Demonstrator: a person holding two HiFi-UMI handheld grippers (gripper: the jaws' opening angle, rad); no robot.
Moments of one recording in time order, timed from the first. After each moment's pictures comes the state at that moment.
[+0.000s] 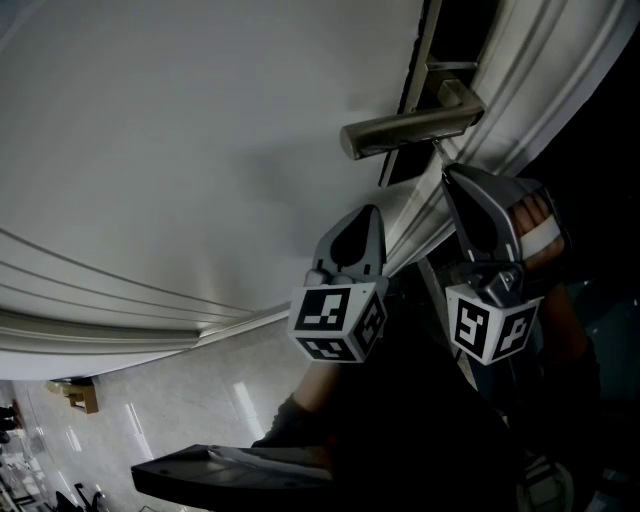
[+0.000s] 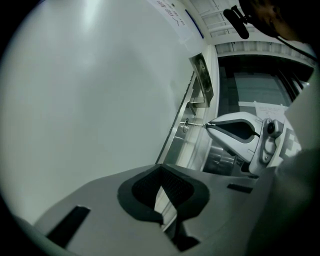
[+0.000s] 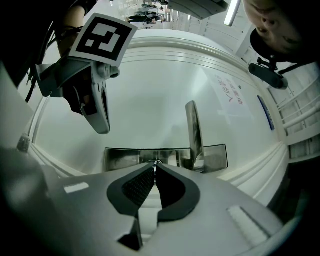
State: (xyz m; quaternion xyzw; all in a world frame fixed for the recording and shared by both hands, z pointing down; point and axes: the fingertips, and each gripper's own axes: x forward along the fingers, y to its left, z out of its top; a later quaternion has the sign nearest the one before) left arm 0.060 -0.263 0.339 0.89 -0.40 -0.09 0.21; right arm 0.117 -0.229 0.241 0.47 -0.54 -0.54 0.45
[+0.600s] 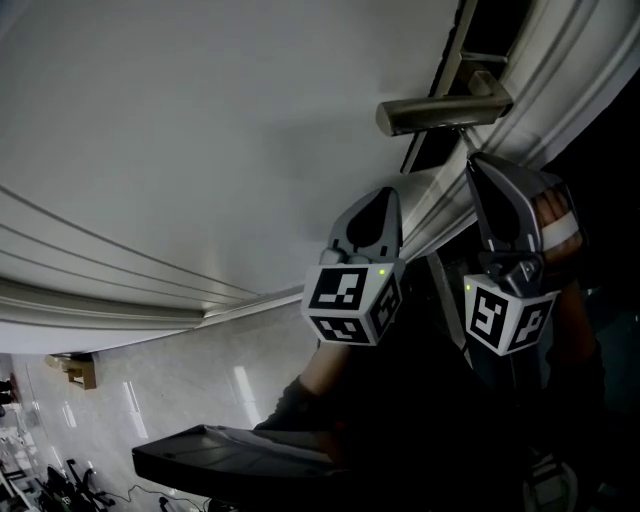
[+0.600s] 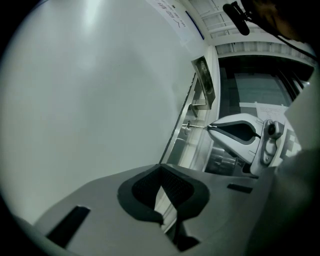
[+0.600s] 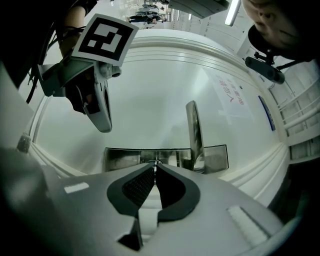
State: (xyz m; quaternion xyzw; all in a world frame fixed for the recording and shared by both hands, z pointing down) left arm 0.055 -0.267 0.336 0.89 -0.41 -0.09 0.21; right arm 0.117 -0.231 0.241 0.46 -0.54 -0.54 0.46
